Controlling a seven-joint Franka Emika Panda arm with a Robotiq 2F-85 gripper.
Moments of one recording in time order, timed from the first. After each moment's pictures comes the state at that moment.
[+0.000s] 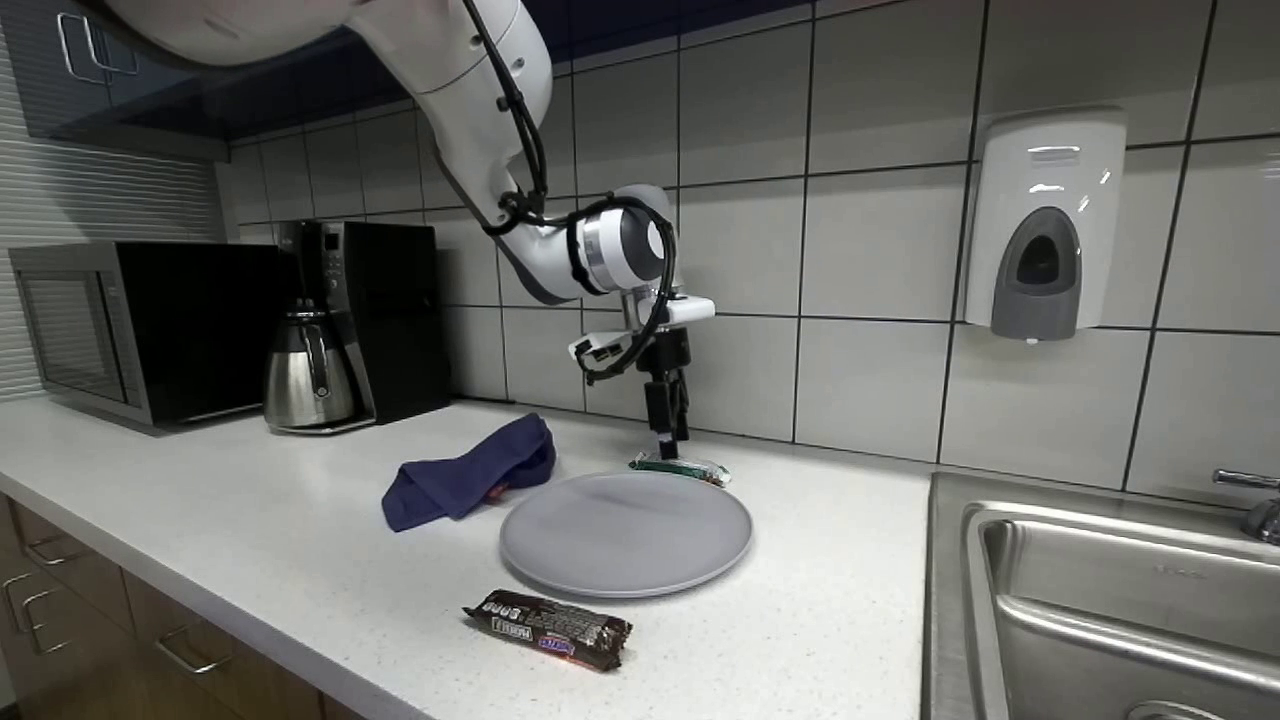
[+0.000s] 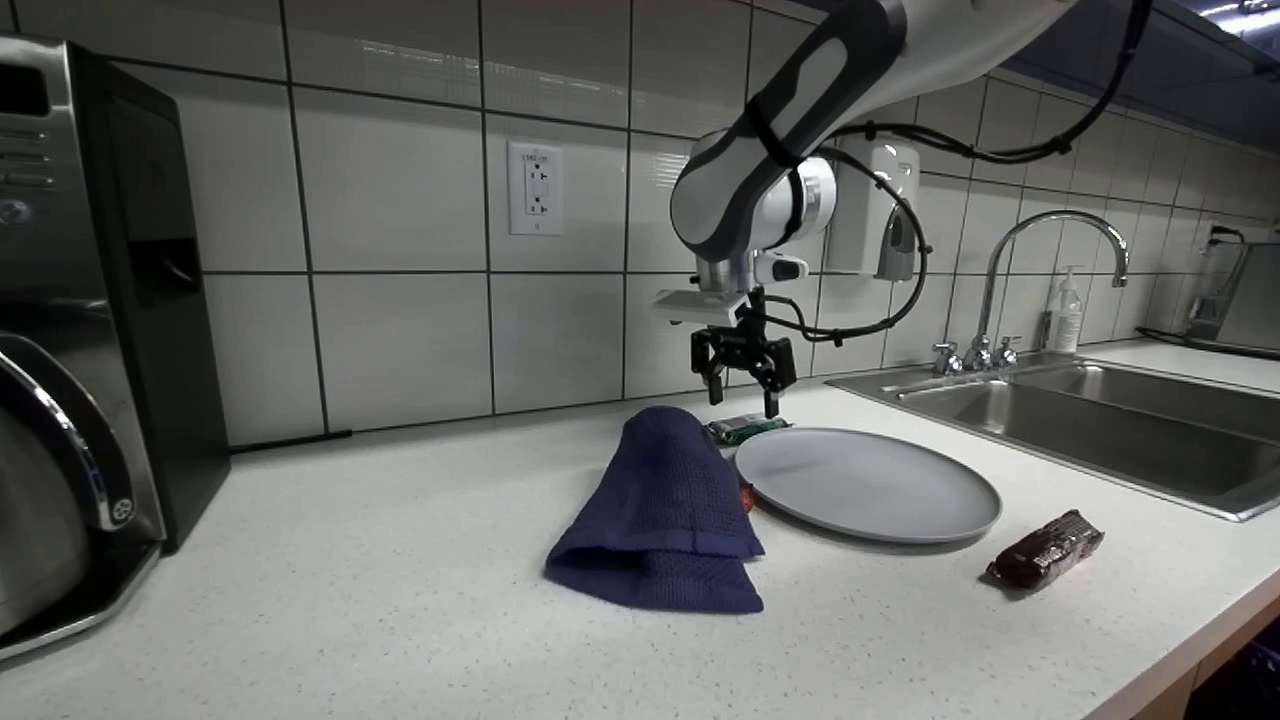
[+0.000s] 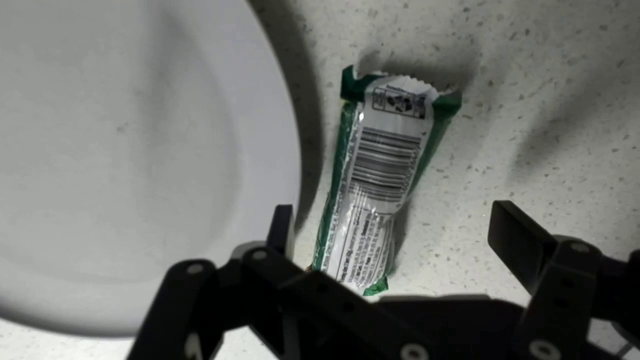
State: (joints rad) arm 0.17 0.79 -0.14 -1.40 -0.10 2.17 1.34
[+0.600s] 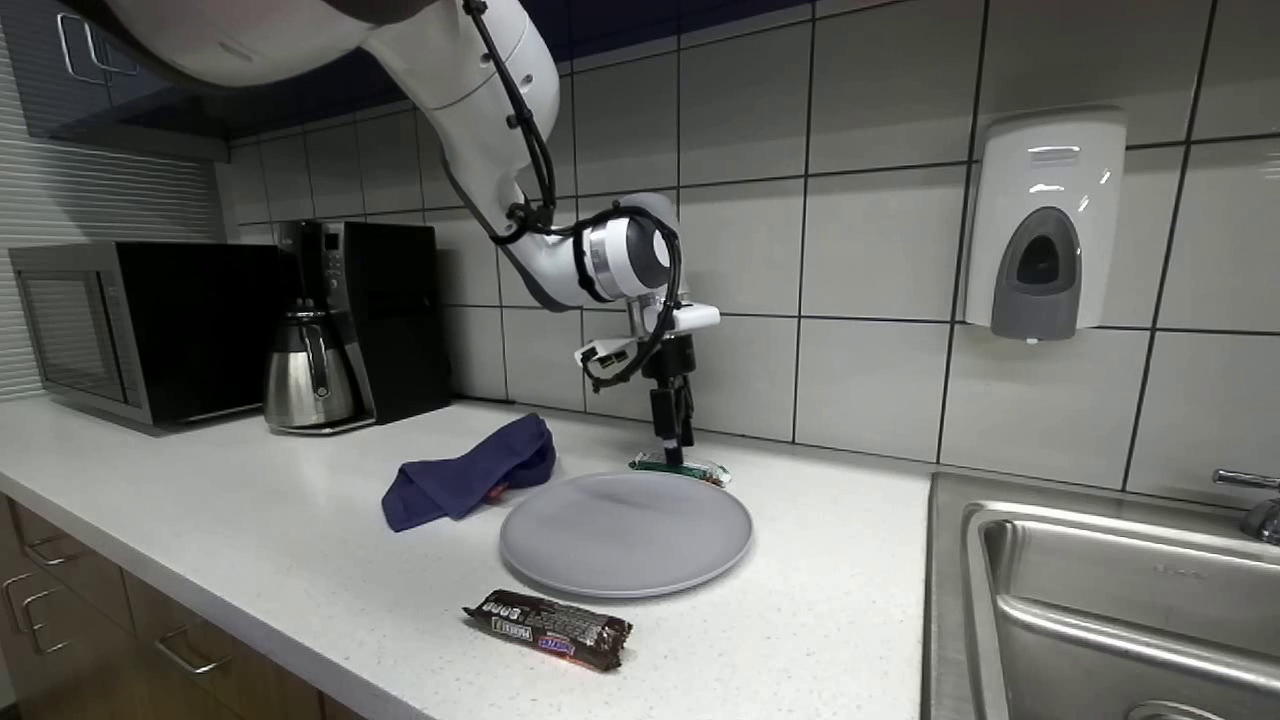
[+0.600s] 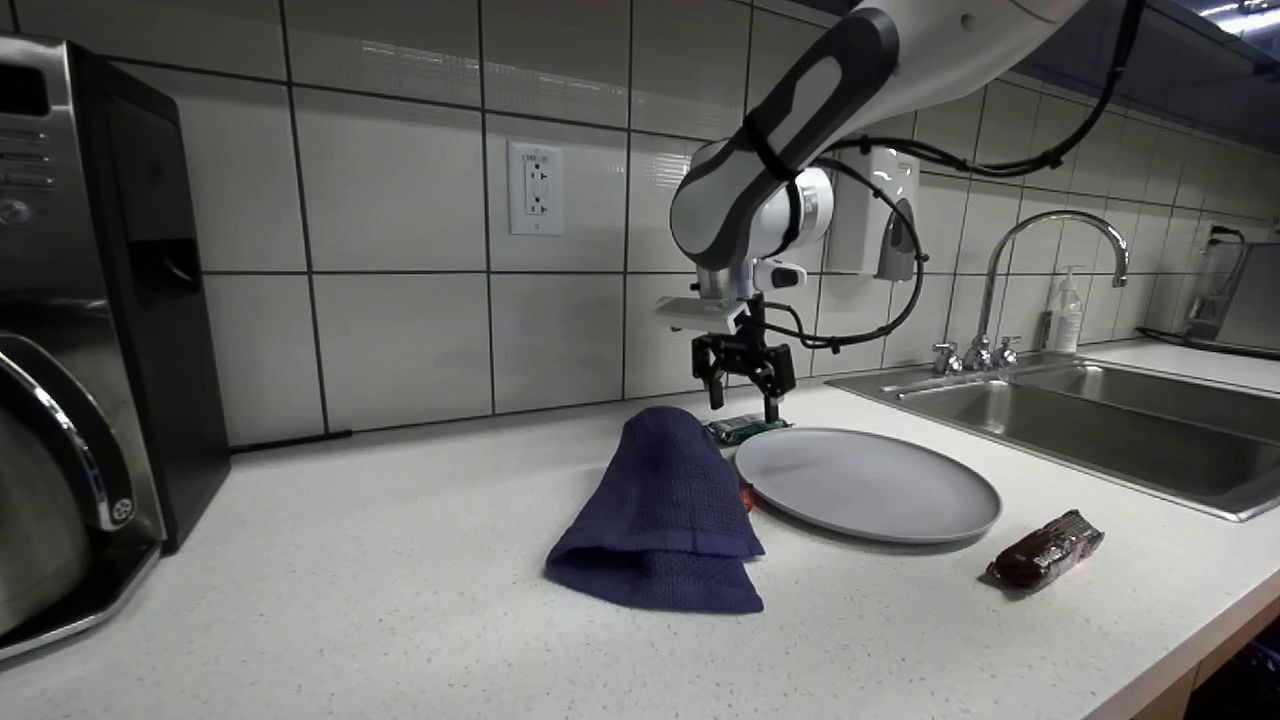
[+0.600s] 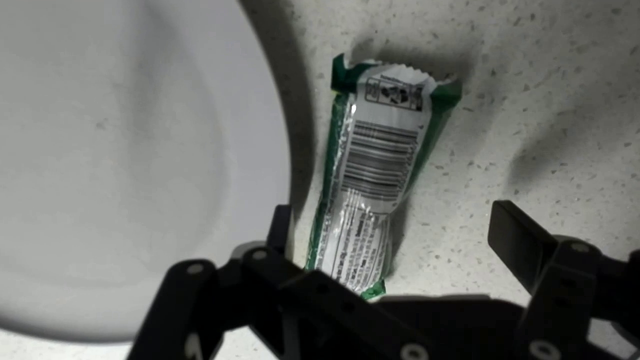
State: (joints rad) arm 0.16 0.82 -0.14 -1.37 -0.10 2.17 1.34
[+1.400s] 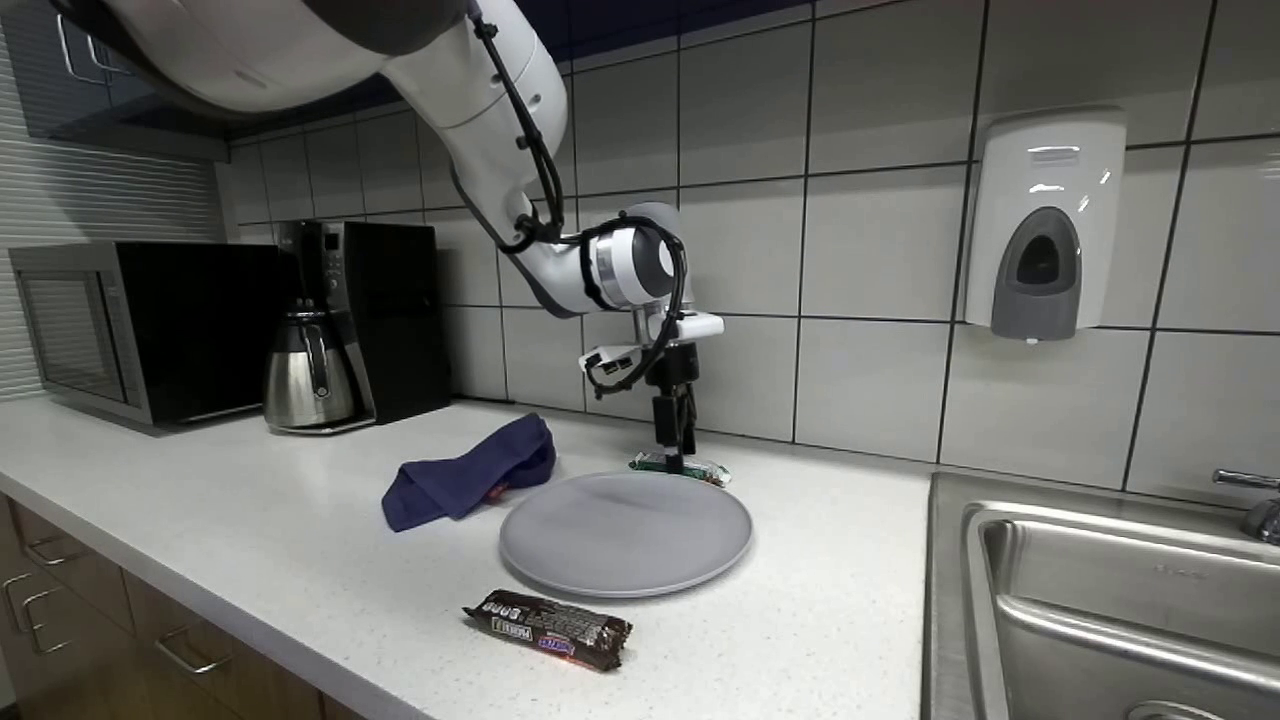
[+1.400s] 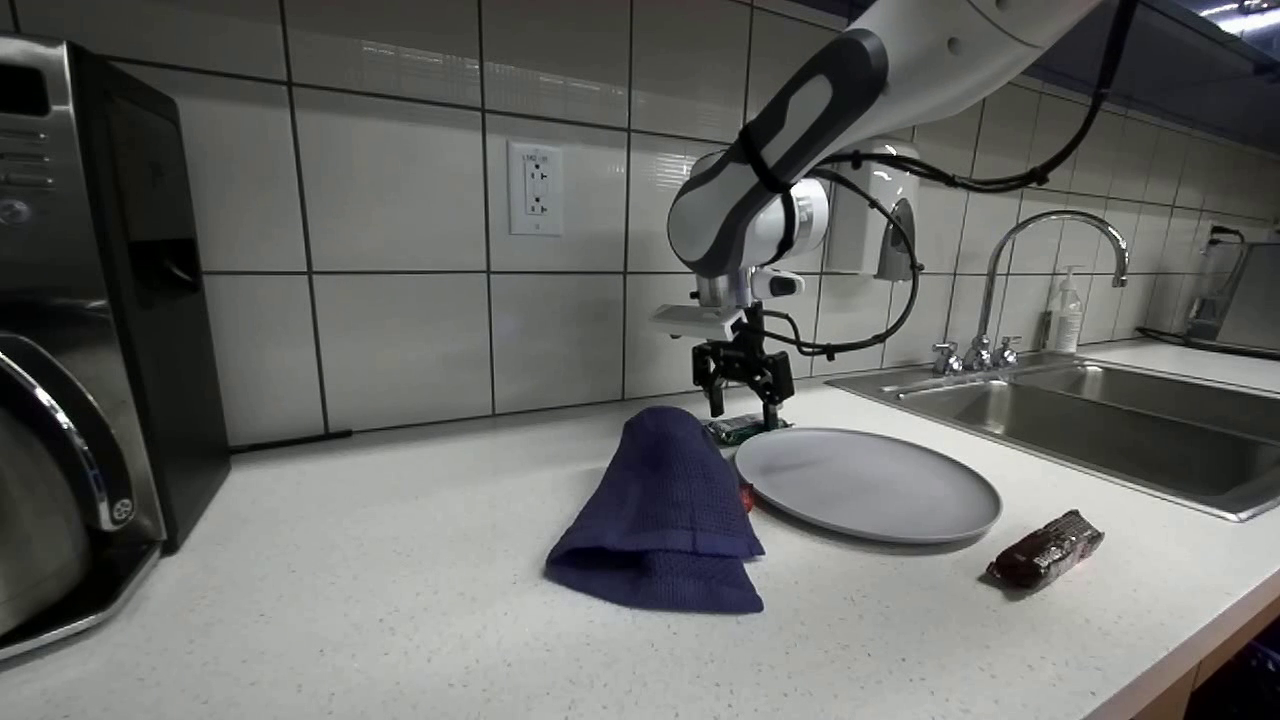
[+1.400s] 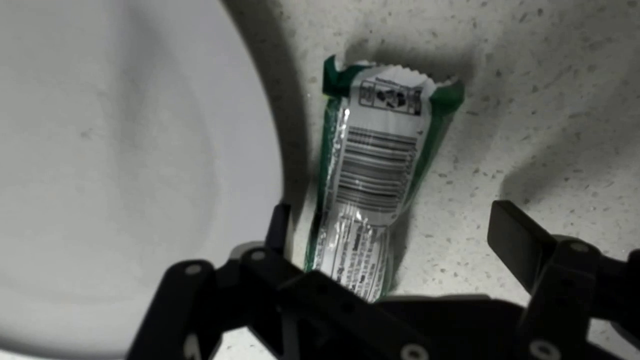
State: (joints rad) arm 0.15 0.87 -0.14 -1.31 -0.07 2.14 1.34
